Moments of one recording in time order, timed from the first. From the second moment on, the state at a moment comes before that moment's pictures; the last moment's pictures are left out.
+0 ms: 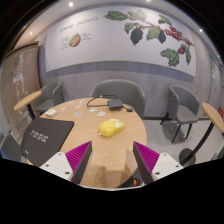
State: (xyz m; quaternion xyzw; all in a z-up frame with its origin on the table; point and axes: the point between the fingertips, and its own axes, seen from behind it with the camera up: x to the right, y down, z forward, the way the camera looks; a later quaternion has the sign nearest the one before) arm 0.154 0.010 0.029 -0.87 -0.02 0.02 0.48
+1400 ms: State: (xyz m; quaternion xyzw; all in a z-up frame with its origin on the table) arm -0.134 0.040 -0.013 -0.90 -0.03 0.06 0.43
